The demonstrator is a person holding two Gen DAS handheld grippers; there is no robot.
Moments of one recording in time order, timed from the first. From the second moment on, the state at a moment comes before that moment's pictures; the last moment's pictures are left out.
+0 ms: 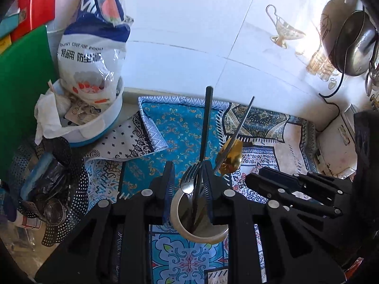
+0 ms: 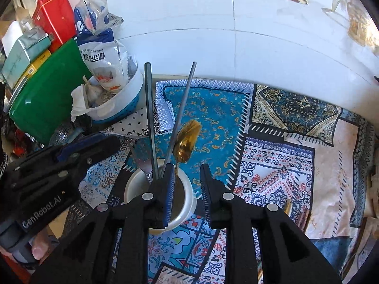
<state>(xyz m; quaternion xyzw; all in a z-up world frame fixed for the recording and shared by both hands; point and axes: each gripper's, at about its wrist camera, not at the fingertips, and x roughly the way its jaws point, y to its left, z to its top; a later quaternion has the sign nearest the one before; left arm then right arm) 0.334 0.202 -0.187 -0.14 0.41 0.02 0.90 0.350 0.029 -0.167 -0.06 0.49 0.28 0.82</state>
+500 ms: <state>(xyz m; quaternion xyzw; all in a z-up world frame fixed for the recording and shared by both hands) 0.322 0.132 -0.151 -0.10 0.38 0.02 0.92 0.332 -0.052 -0.130 -0.05 0.44 0.25 0.86</state>
